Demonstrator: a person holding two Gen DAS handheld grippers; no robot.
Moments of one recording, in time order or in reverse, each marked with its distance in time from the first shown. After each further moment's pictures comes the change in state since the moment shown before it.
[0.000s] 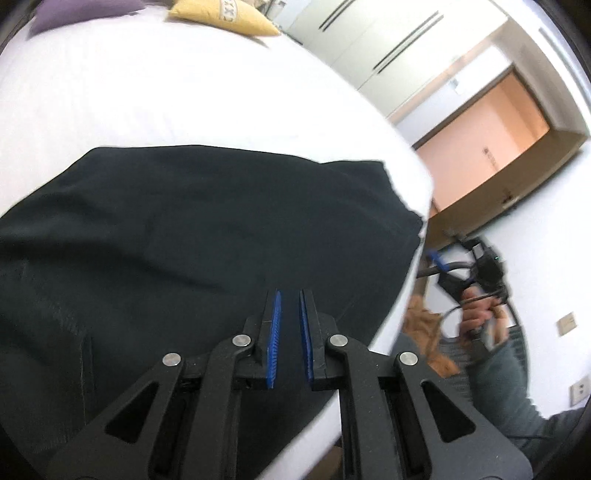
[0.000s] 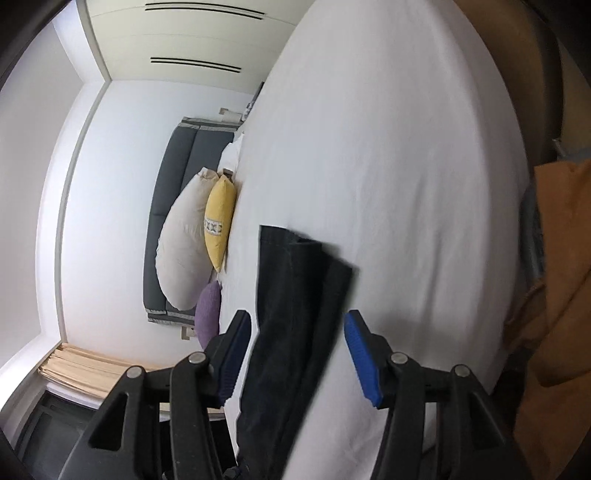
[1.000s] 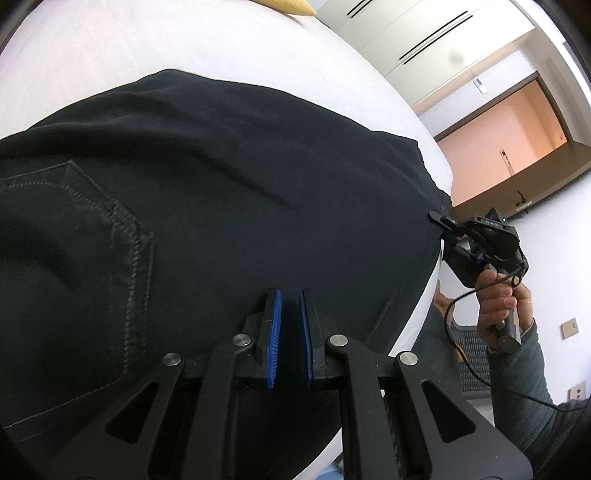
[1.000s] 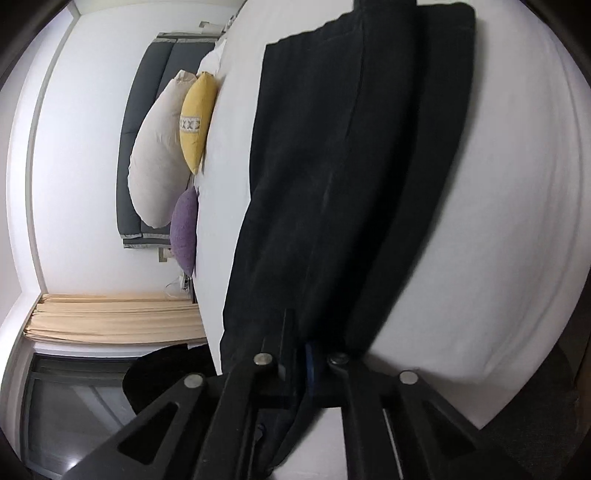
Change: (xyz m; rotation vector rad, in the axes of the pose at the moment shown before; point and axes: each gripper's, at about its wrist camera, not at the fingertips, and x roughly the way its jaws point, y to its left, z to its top) left arm -0.022 0.077 -0.055 -0.094 0.063 0.025; right arm 0.117 0.034 -0.111 -0.002 0.357 -0.119
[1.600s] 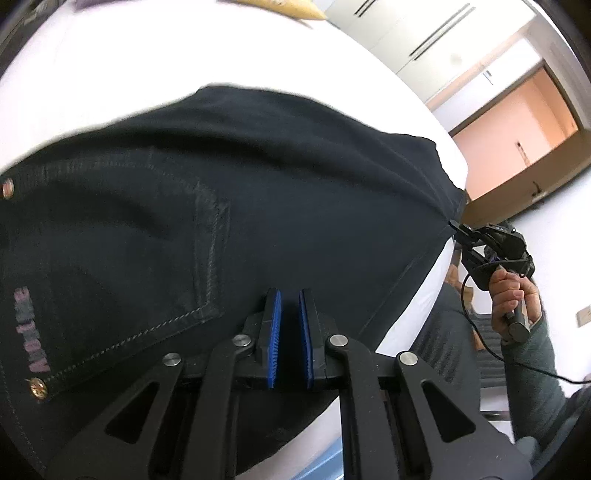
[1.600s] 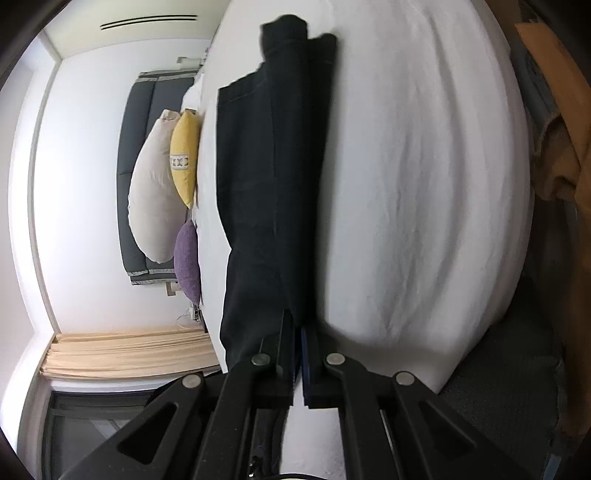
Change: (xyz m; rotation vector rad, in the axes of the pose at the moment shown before) left arm -0.030 -0.006 -0.014 0.046 -0.026 0.106; right arm -0.041 -0.041 -0.015 0.108 -0.097 0.024
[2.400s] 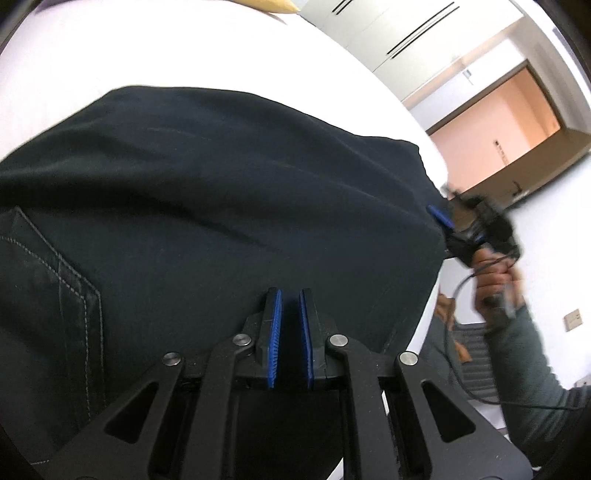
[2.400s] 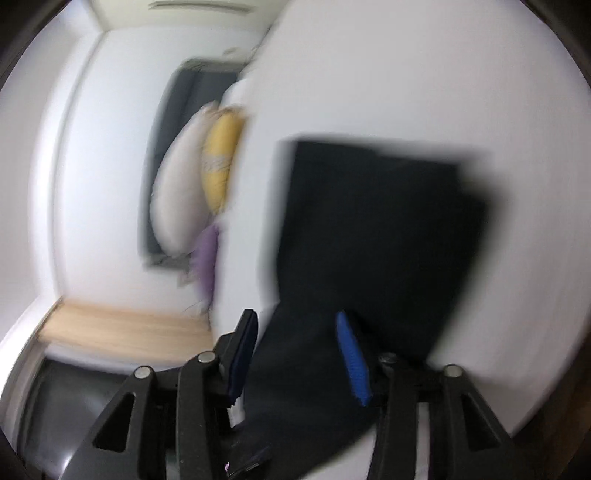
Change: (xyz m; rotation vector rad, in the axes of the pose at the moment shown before) left arm 0.070 -0.029 0.046 -0.002 0.014 -0.133; right arm 0.013 0.021 0.091 -0.144 -0.045 0.082
